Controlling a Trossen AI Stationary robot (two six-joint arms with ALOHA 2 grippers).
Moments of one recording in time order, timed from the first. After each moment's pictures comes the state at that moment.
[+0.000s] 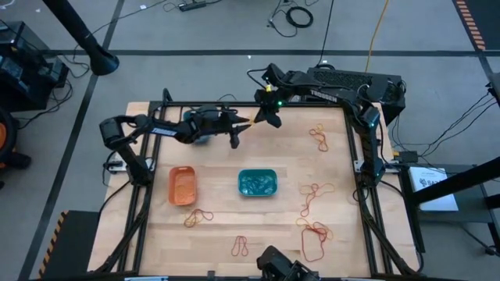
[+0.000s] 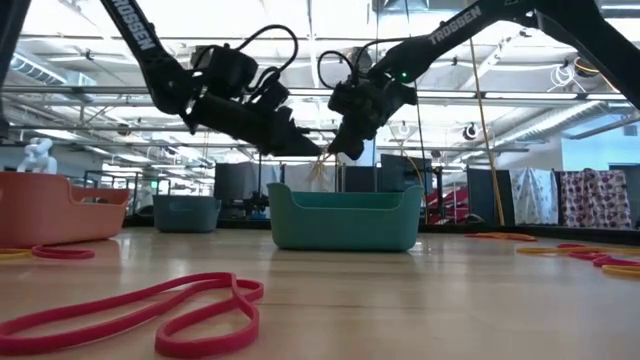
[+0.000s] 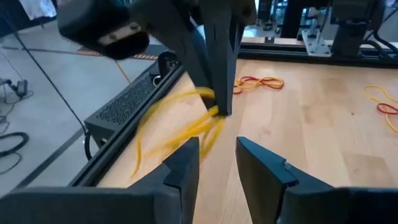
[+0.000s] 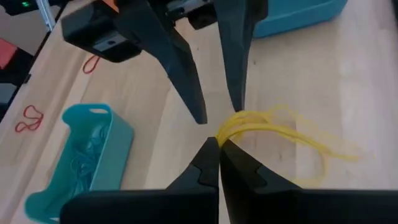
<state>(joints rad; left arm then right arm) 0.49 1.69 0.74 0.69 0.21 0.14 -0.67 2.06 1.76 -0.79 -0.77 -0.51</state>
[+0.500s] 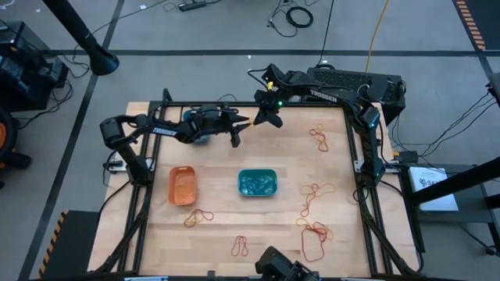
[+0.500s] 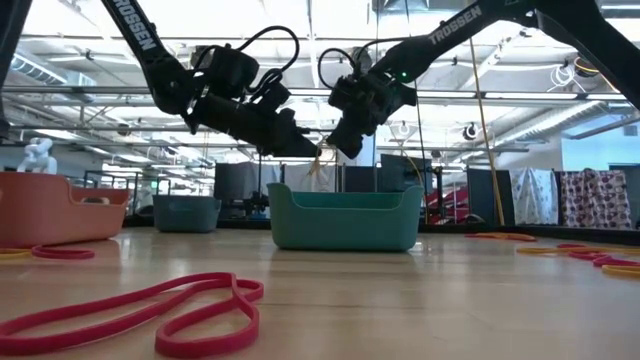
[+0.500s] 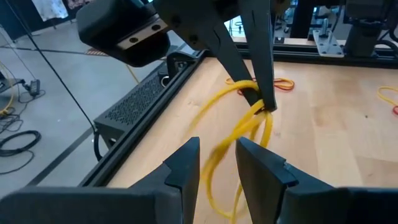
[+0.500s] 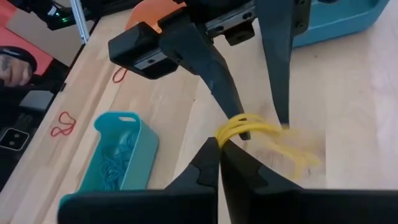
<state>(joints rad) 0.49 1.69 0.75 0.69 0.17 0.14 -0.66 2.06 1.77 -0.81 -0.87 -0.51</state>
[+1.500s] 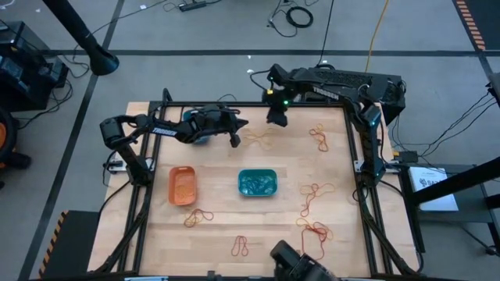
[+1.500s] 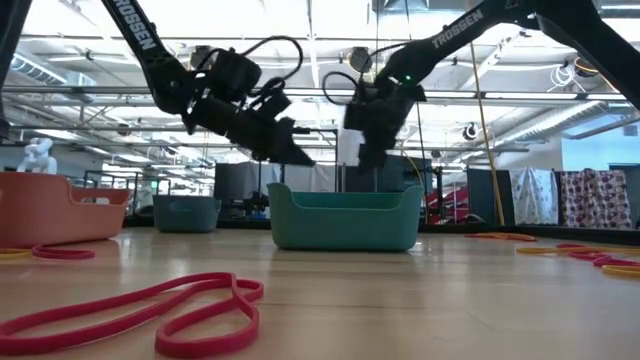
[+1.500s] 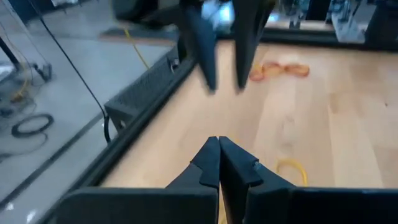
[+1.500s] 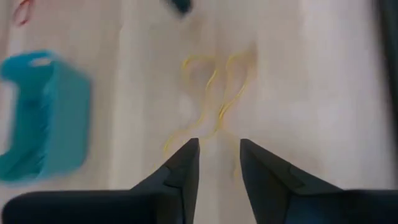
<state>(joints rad) 0.49 1.69 0.75 0.62 0.12 0.13 -0.71 2.06 1.77 -0.97 -0.54 -0.54</state>
